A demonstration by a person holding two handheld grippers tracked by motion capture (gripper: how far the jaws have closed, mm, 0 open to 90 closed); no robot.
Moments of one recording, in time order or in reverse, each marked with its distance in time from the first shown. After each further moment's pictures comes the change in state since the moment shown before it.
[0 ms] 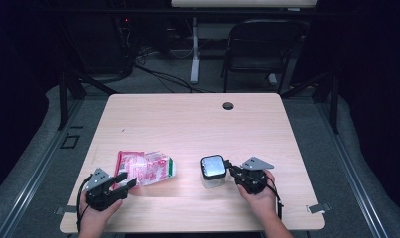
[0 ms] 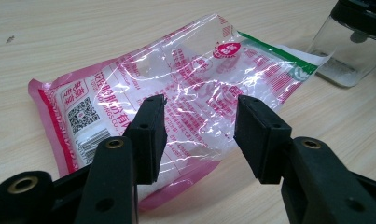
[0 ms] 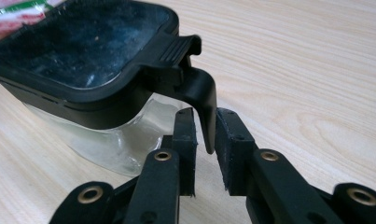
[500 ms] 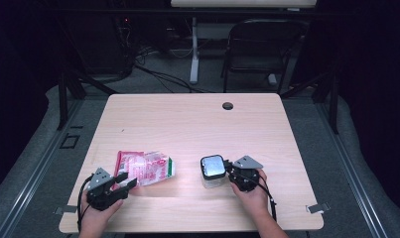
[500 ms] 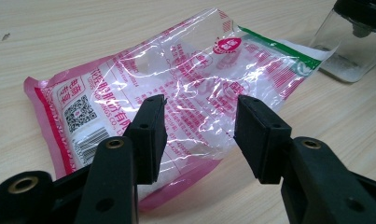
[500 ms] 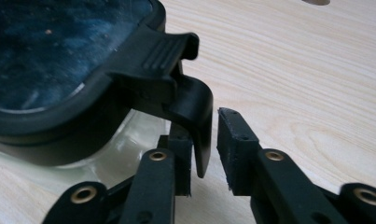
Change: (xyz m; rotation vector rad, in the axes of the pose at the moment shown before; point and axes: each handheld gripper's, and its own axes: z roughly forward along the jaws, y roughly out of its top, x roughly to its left) left arm 0.000 -0.001 0.003 0.015 0.004 0.007; right arm 0.008 0.001 0.023 -0.007 -0.111 -0.025
